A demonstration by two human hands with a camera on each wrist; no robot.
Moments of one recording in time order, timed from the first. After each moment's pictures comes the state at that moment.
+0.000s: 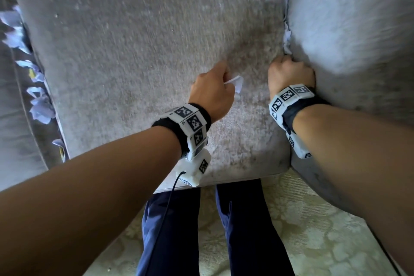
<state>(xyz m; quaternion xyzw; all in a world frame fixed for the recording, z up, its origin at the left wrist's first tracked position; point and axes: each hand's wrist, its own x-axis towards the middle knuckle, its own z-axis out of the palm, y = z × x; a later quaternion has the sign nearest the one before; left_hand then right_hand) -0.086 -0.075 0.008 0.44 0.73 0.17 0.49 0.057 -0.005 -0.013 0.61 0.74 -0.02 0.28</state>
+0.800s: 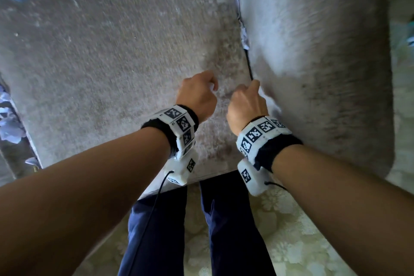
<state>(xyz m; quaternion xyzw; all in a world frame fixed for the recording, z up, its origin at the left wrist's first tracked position) -0.050 -0.076 0.015 0.49 0.71 0.12 0.49 0.067 -0.075 0.046 0.68 0.65 -0.25 0.24</state>
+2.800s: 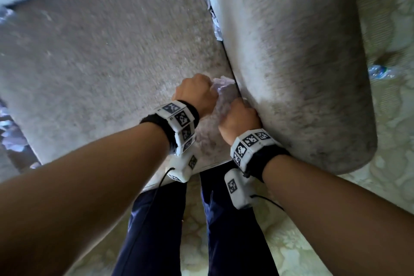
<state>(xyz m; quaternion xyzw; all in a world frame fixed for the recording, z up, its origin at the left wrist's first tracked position) 0.007 -0.063 0.023 0.56 0.71 -0.07 0.44 0.120 -0.107 0.036 0.71 0.56 -0.39 0.17</state>
